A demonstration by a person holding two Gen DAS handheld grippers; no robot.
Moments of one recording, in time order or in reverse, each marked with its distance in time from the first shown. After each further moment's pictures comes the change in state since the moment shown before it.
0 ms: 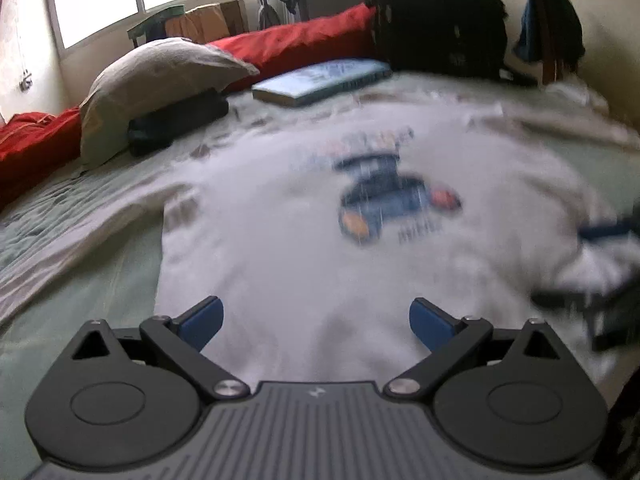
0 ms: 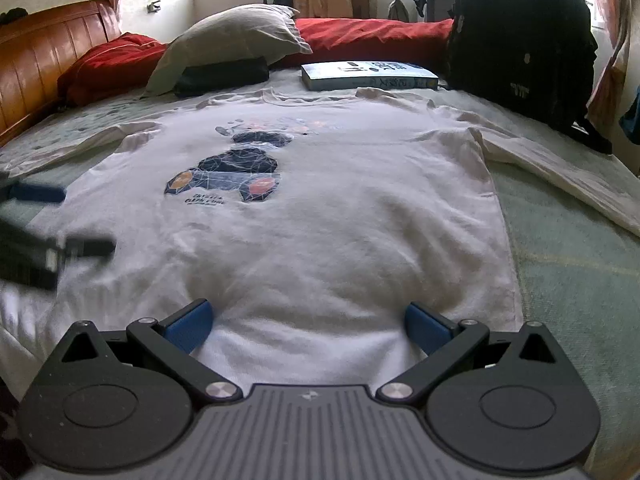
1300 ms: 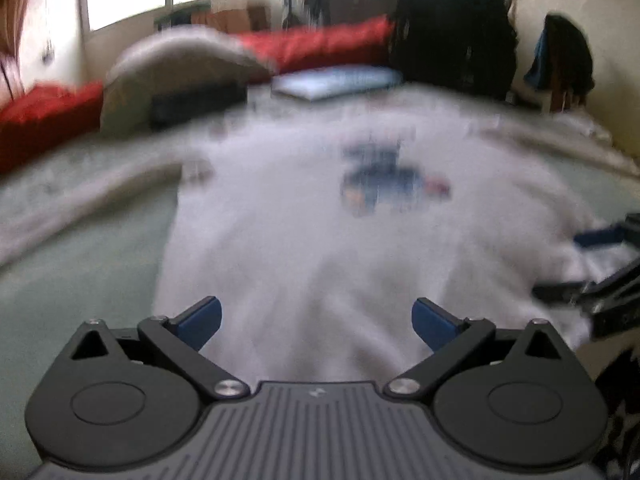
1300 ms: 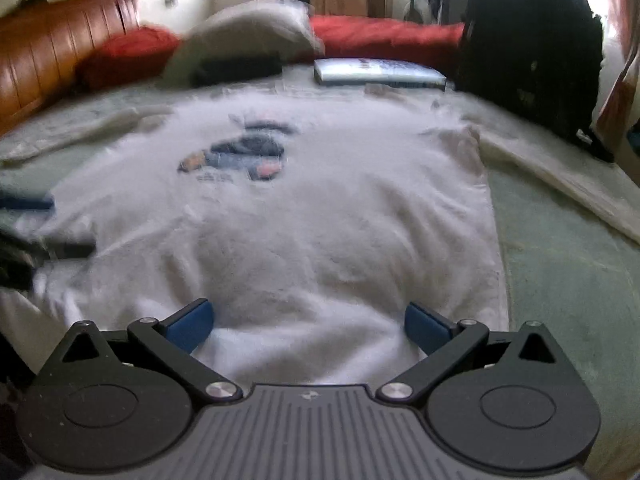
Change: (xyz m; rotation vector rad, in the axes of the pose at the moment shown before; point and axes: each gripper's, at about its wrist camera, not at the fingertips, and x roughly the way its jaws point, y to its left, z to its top) left arm -0.018 0.004 -0.038 -0.129 -0.021 -0.014; right arm -0.021 -0.007 -0.022 -0.049 -0.036 0.026
